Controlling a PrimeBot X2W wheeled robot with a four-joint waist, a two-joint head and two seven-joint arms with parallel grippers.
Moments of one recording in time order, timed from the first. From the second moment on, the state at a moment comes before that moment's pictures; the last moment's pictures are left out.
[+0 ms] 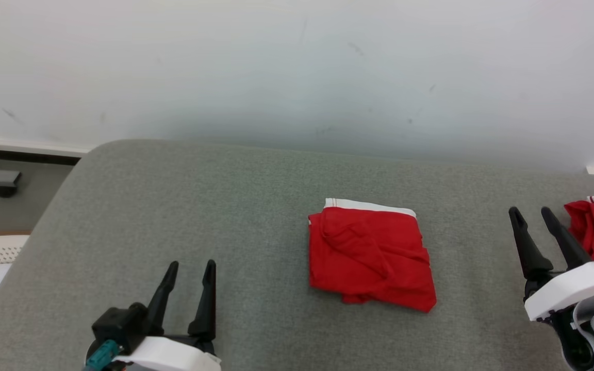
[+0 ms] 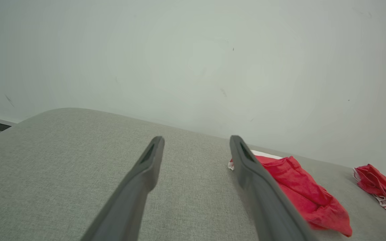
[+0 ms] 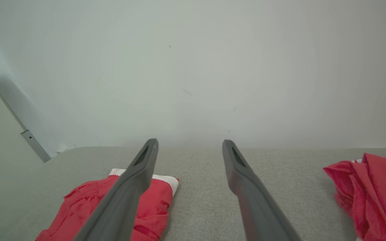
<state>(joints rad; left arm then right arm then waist) -0.13 0.05 -0.13 0.25 -0.30 -0.09 -0.26 -0.52 -0.42 0.56 0.59 0.96 0.13 -0.26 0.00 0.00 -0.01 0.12</state>
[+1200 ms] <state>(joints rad) -0.16 0.05 -0.20 0.29 -0.33 -0.09 -0.26 -0.57 -0.20 0.92 0.65 1.14 0.13 0.09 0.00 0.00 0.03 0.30</state>
